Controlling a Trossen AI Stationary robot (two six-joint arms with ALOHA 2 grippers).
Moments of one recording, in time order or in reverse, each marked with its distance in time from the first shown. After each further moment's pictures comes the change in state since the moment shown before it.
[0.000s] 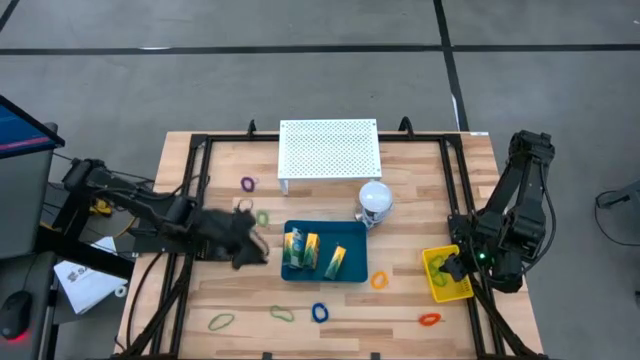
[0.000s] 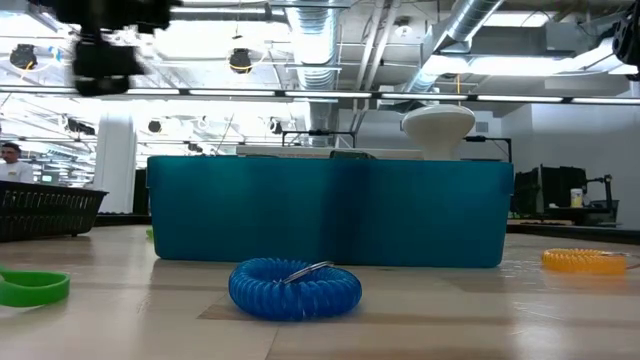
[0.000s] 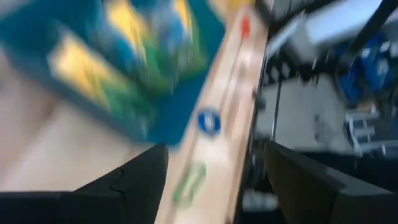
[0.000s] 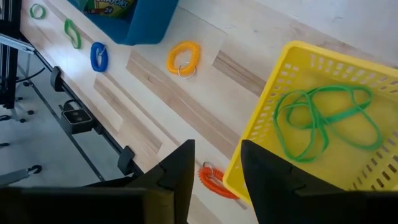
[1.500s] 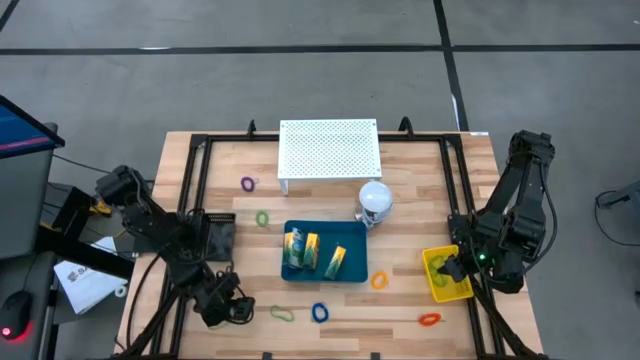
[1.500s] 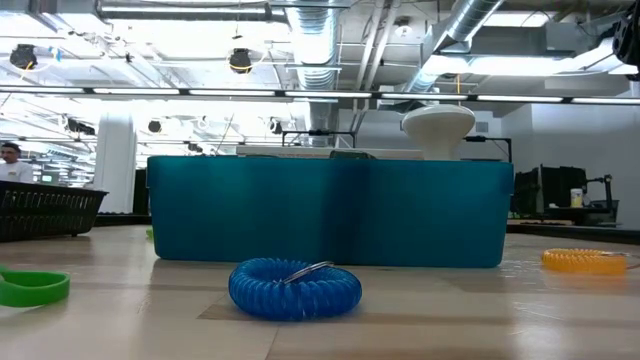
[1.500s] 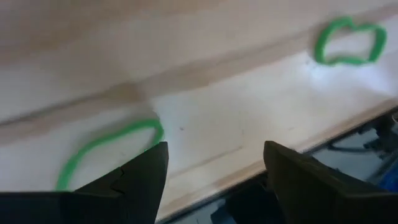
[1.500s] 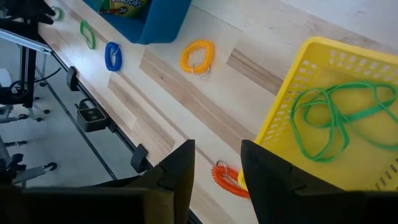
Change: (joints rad) left arm -0.574 0.546 0.001 0.137 -0.060 -1.265; right arm -0.001 0.000 0.000 0.044 0.023 -0.008
